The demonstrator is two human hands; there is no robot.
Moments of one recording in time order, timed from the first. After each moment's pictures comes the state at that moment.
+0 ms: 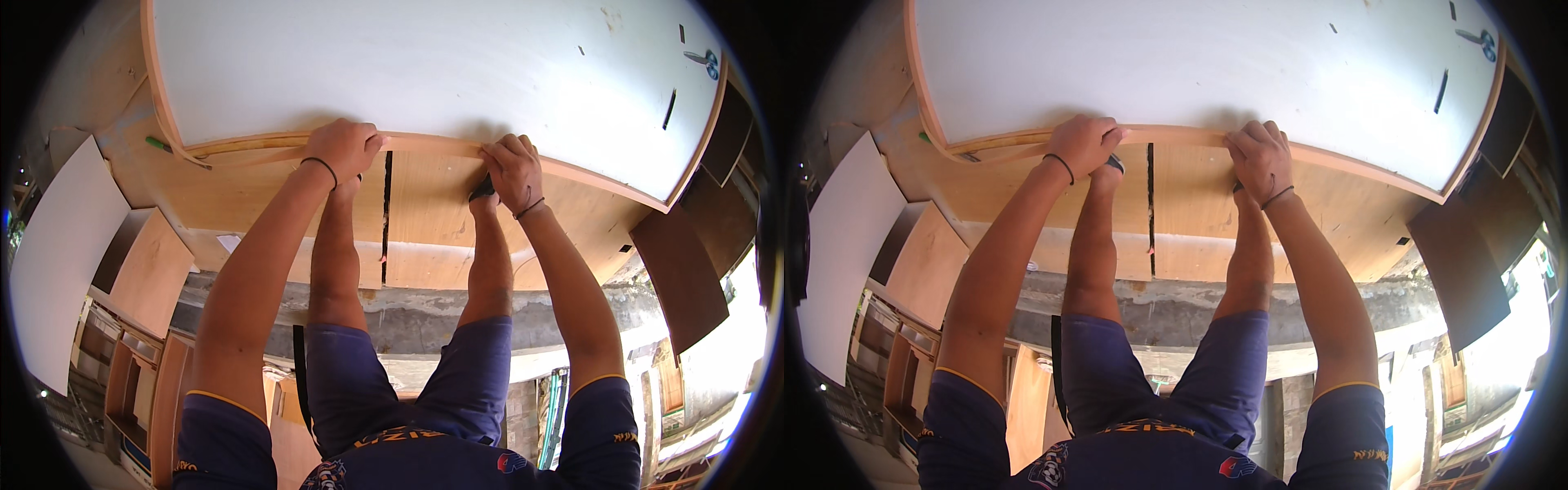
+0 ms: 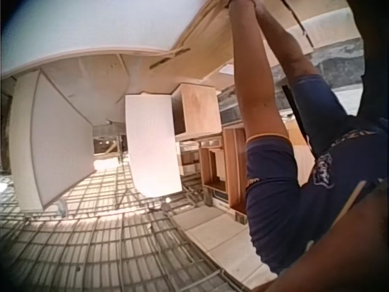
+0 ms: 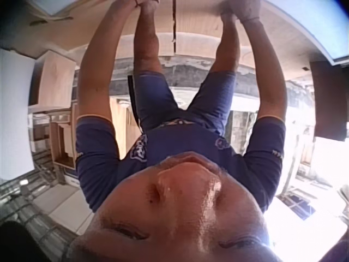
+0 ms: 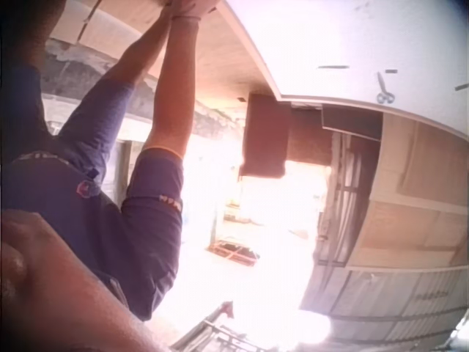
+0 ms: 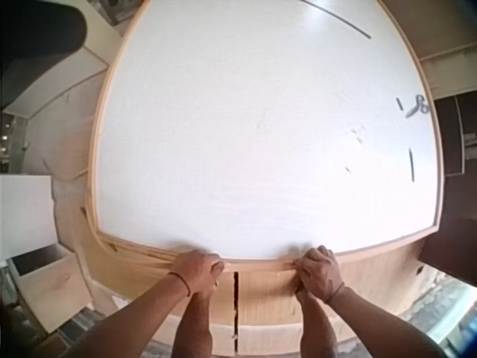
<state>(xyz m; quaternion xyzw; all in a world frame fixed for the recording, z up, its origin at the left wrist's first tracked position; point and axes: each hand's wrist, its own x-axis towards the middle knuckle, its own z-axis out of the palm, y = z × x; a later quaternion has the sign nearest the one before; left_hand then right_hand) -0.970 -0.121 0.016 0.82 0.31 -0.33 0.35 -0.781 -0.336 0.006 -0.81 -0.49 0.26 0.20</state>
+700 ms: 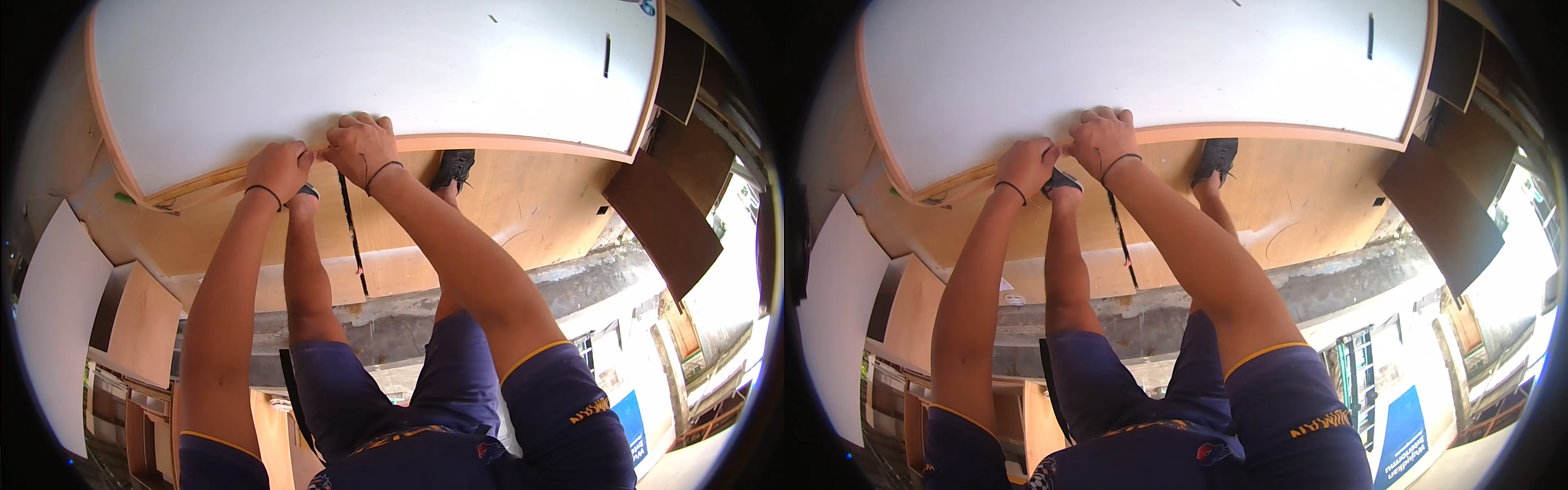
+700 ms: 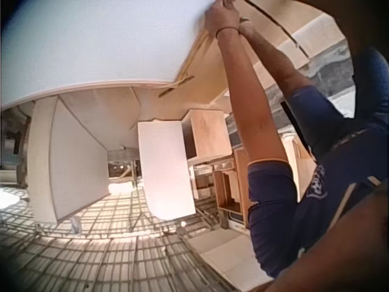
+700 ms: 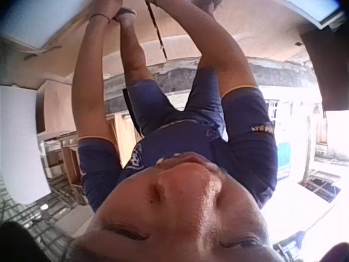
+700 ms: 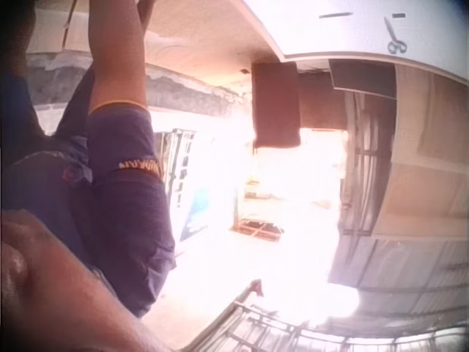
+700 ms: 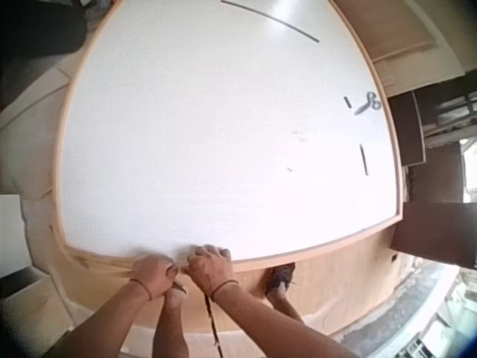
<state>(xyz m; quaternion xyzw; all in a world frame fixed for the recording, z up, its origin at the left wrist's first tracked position) -0.962 -0.124 0.019 0.82 0.33 -0.36 0.30 -0.850 -0.249 0.002 -0.81 -0.45 0.35 0.13</state>
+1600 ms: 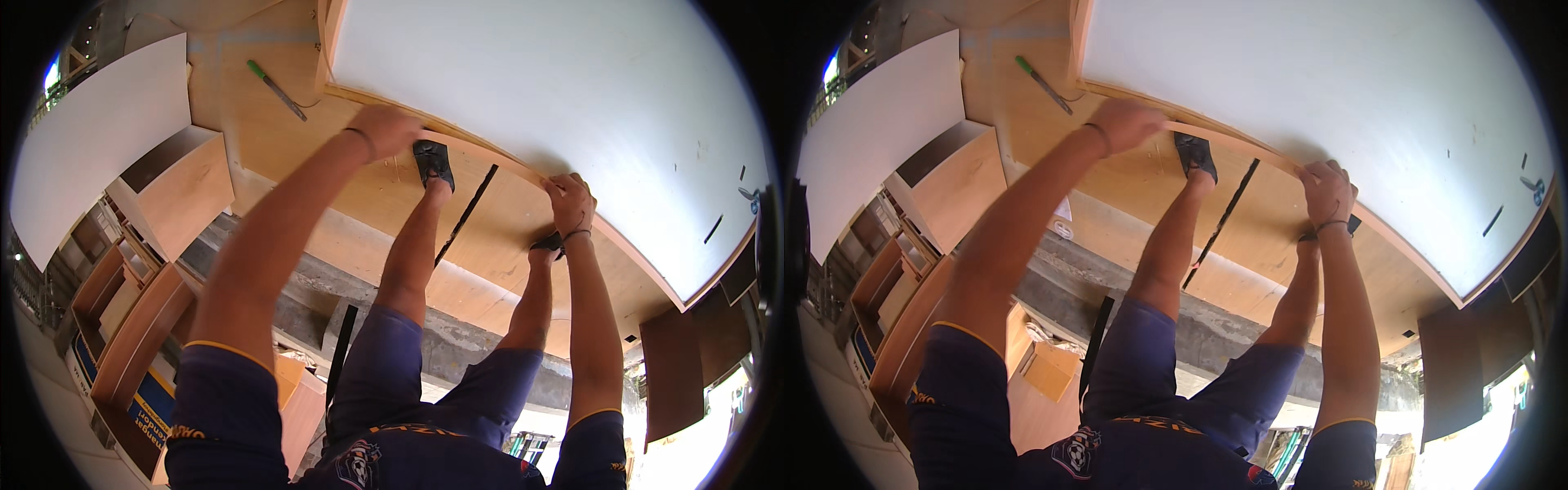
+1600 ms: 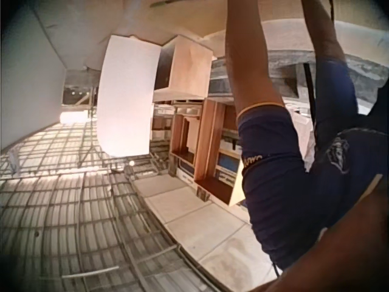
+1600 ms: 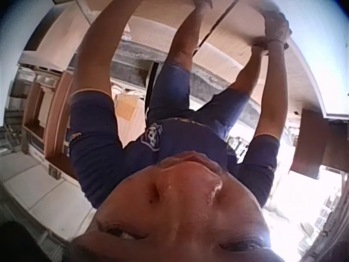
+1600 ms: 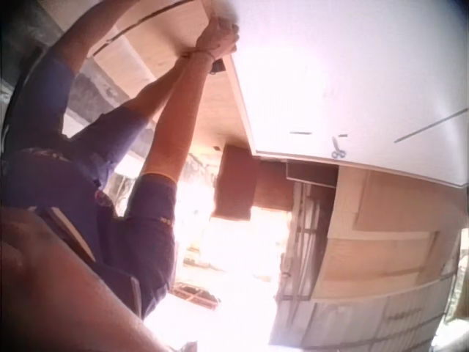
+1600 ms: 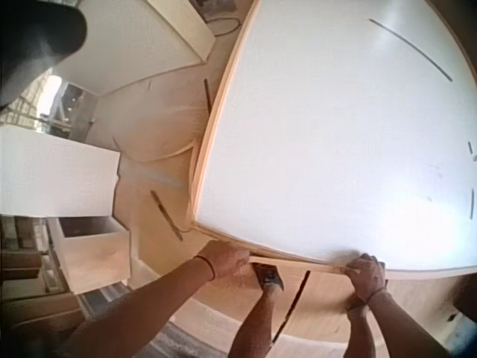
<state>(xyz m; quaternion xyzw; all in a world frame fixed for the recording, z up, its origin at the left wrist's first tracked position) -1.119 -0.015 0.045 0.86 0.28 -0.31 0.30 -0.847 -0.249 0.013 -0.83 -0.39 0.40 0.08</state>
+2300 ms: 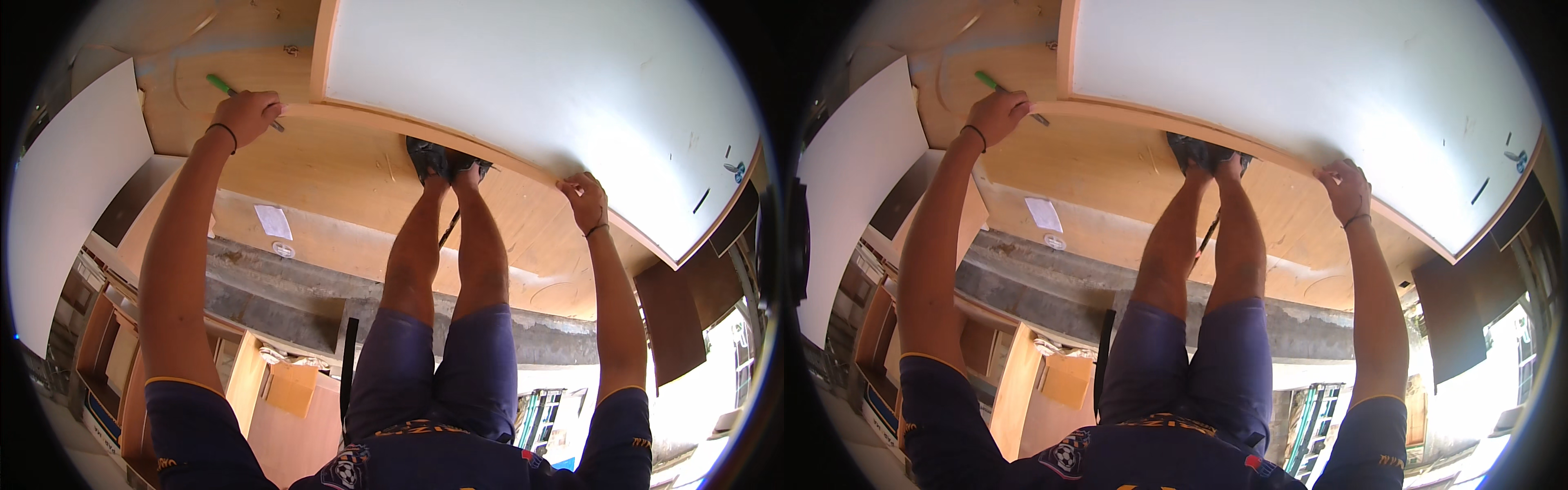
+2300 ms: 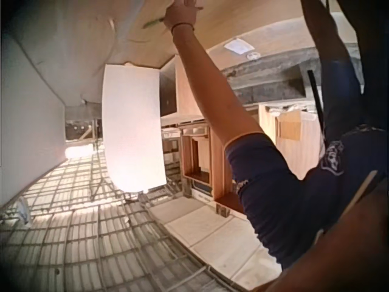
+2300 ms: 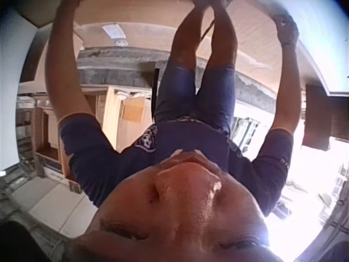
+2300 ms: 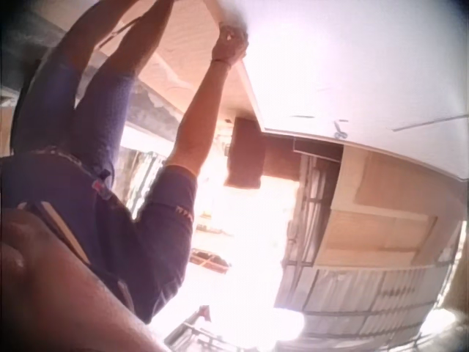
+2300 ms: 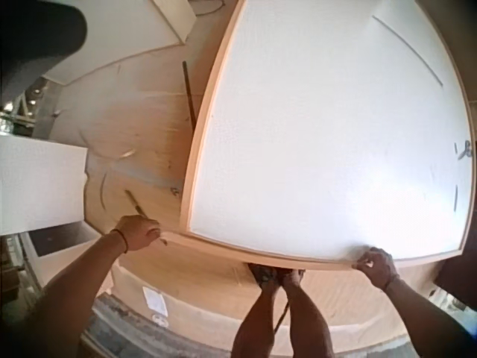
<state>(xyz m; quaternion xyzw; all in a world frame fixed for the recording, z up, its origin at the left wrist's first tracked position) -1.257 0.151 0.061 0.81 0.36 -0.39 0.24 -0.838 -0.238 0.024 -0.82 -0.36 0.44 0.05</state>
